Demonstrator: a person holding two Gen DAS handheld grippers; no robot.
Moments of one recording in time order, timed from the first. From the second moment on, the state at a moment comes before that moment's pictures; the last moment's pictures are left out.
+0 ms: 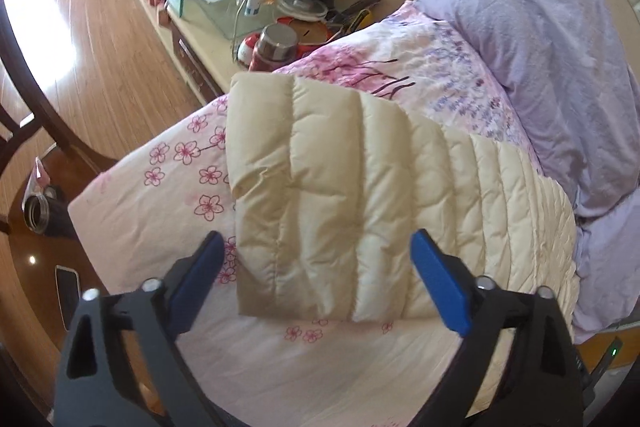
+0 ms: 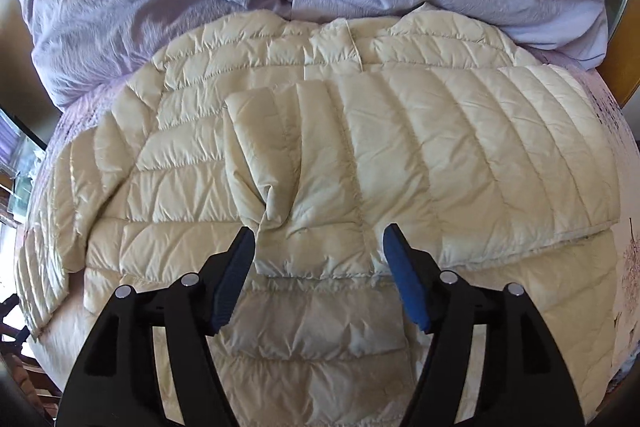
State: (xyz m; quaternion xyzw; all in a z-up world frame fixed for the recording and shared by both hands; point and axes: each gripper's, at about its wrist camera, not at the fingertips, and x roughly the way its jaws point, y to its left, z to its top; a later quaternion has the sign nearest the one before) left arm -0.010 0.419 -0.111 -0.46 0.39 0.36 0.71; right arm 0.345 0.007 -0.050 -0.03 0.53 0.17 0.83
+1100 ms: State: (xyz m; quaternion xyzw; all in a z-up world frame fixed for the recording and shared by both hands) left arm 0.231 0.200 0.043 -0.35 0.35 0.14 0.86; right arm 0.348 -0.178 -0.041 0.00 0.49 0.15 0.86
